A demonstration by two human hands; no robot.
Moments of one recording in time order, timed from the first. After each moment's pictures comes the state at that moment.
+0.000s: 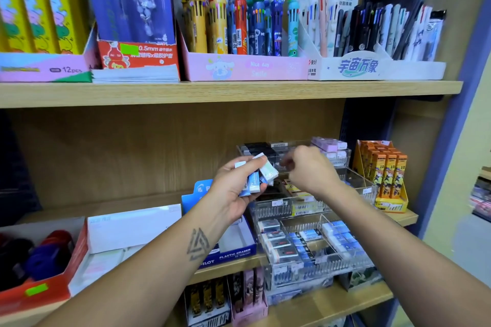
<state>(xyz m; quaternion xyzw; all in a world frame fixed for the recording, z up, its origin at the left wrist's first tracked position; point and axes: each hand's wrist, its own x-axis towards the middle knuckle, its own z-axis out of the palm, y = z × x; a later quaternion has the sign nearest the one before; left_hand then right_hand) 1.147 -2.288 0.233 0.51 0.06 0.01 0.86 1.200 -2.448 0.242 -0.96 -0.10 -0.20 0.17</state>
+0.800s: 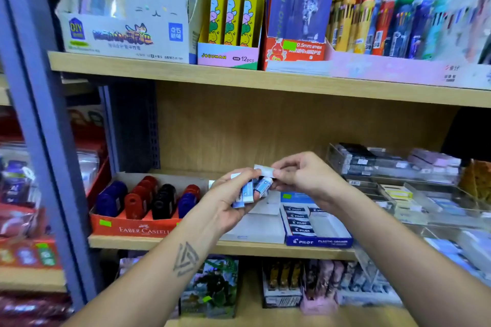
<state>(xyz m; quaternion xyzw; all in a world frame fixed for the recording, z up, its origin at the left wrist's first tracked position) 1.057 -2.105 0.202 0.45 0.14 0.05 0.88 1.116 -2.259 0.240 -0.77 -0.21 0.11 0.59</state>
